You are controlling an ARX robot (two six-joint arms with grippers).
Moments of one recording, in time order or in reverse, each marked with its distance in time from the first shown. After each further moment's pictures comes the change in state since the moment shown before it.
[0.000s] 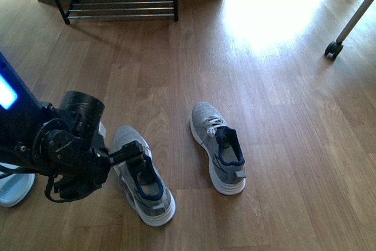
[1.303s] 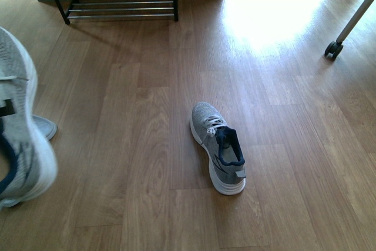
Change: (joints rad) left arm 0.156 -1.042 -0.769 0.233 -0.558 0.327; right arm 0.000 0.000 0.000 0.000 0.000 0.000
